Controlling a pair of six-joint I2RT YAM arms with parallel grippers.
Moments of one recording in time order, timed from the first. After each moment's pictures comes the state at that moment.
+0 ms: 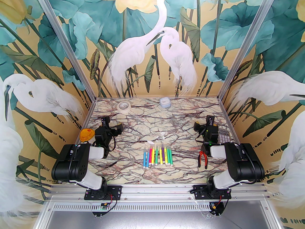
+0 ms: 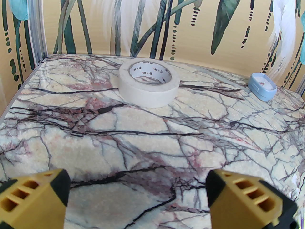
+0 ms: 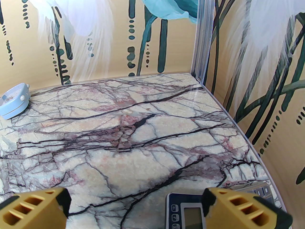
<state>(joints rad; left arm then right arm) 0.03 1.56 0.37 0.92 0.06 -0.09 -0.01 1.55 0.37 0.89 0.16 0.05</state>
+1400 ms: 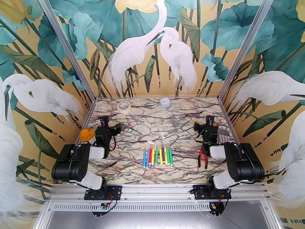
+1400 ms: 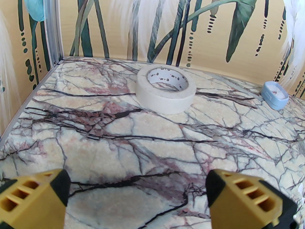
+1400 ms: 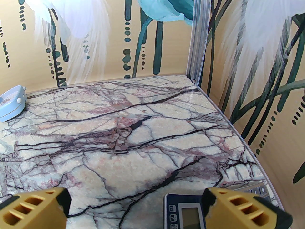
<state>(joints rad) 0.01 1.56 0.37 0.94 -0.04 -0.10 0.01 1.55 0.37 0.90 0.21 0.05</state>
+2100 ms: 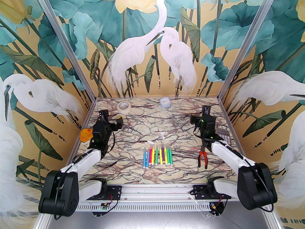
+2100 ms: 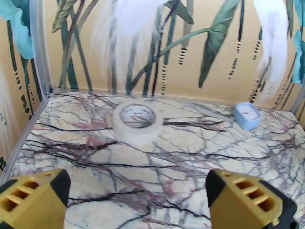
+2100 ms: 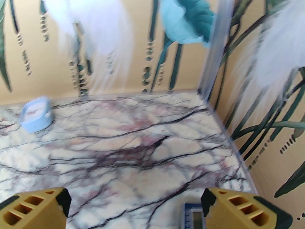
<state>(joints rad) -0.10 1.16 0.50 0.45 -0.07 -0.12 0.21 1.25 0.72 0.10 0.34 0.10</state>
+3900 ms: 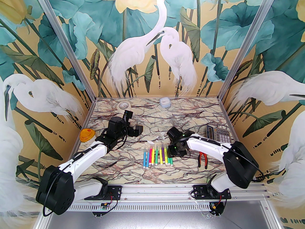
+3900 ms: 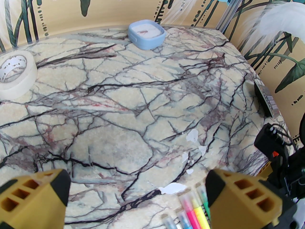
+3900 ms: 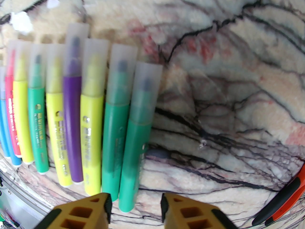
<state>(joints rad) -0.38 1.24 0.72 -0.01 0.17 -0.16 0.72 1.56 0.92 -0.78 -0.16 0.56</state>
